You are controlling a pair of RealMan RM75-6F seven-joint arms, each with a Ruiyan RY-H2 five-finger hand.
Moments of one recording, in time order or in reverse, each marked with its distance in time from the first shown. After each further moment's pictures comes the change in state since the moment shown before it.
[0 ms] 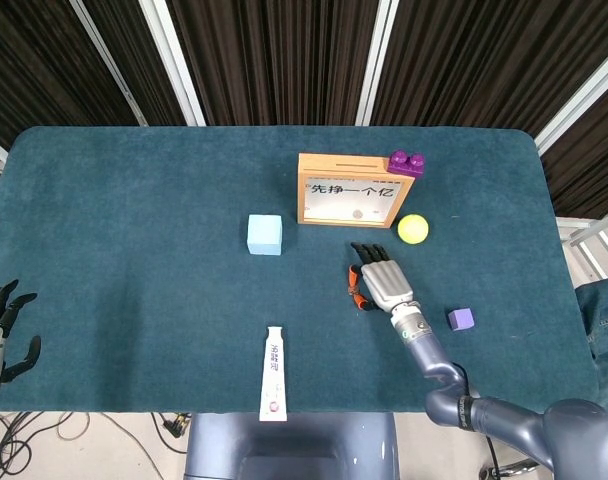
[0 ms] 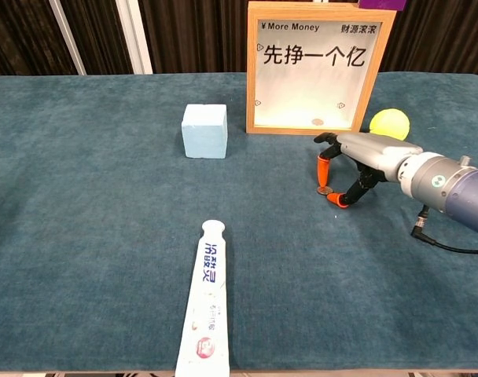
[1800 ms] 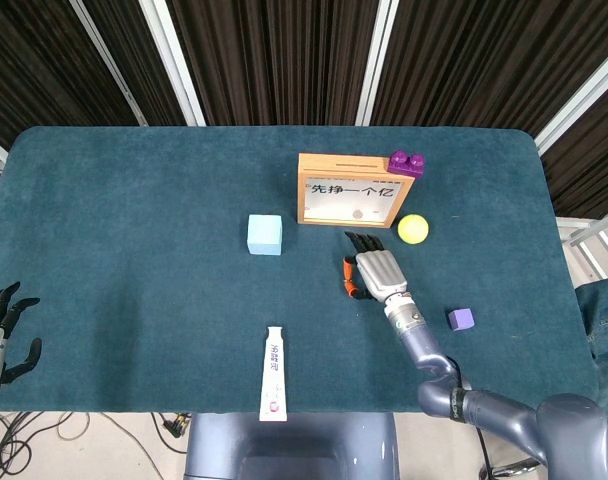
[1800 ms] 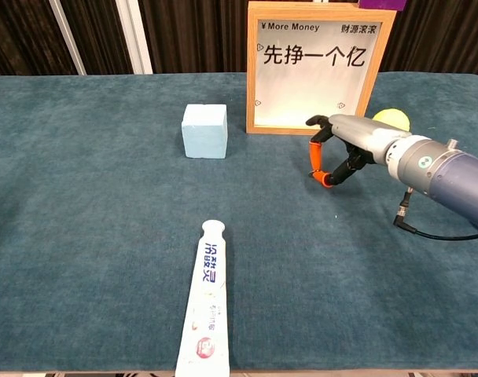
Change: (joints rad) left arm -0.004 0.018 0.007 -0.018 -0.010 -0.022 -0.005; right arm 0.034 -0.008 0.049 0.006 0.015 0.006 0.043
